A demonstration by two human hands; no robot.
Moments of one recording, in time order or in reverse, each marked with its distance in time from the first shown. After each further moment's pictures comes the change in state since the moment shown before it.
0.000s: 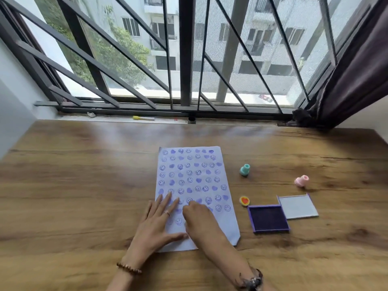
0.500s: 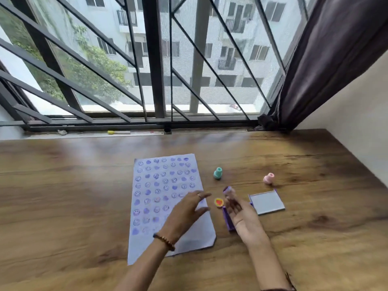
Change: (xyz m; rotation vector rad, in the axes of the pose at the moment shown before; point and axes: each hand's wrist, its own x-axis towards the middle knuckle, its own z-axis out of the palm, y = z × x) left_hand 0.068 0.120 0.005 -0.353 0.019 0.334; right_hand -0.055 0.118 -0.030 2.151 0.653 0.590
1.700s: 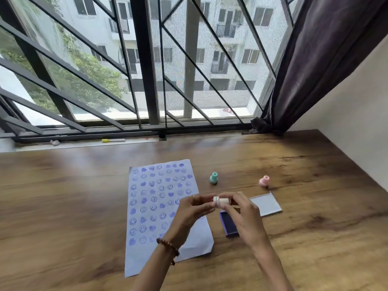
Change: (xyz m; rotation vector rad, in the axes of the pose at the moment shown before) left_hand 0.006 0.033 -0.004 -1.138 -0.013 -0.273; right_hand -0.020 -0.014 -0.006 -1.198 -0.209 -0.790
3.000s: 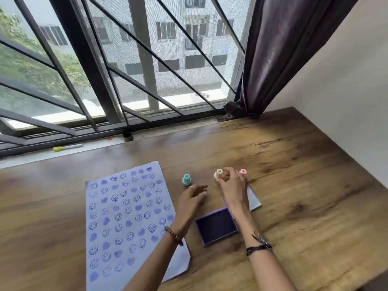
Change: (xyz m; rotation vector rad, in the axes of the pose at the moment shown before) left_hand 0.093 -0.040 0.039 0.420 0.148 -0.079; right_hand 0.097 0.091 -0.010 -0.216 0.269 0.365
